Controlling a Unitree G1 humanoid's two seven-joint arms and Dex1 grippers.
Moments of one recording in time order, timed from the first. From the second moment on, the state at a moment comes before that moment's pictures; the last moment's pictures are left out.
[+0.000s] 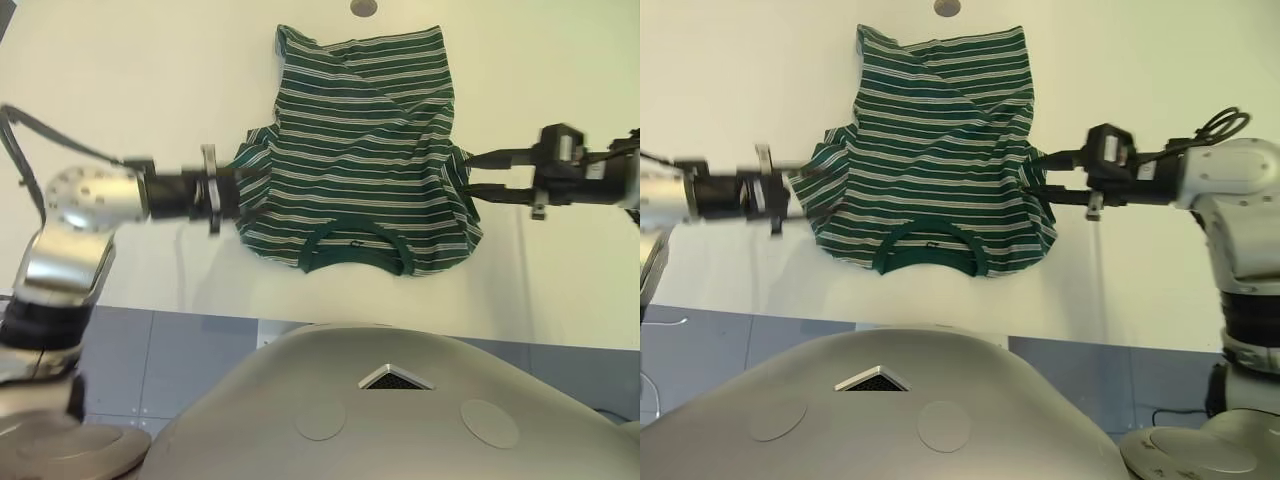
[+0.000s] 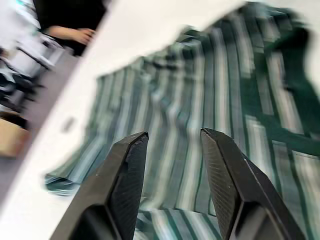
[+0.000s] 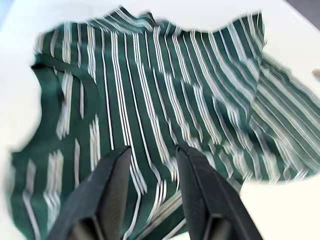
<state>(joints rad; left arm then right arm) -0.06 0.78 -0.13 -0.22 -0.14 -0.08 -0.98 0.02 -0.93 0.11 -0.21 0.25 0.29 1.15</state>
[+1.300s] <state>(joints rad) 0.62 0.56 0.36 -0.40 -0.55 0.60 -0.60 0.34 -0.61 -0.32 -0.23 0.36 0.29 0.67</state>
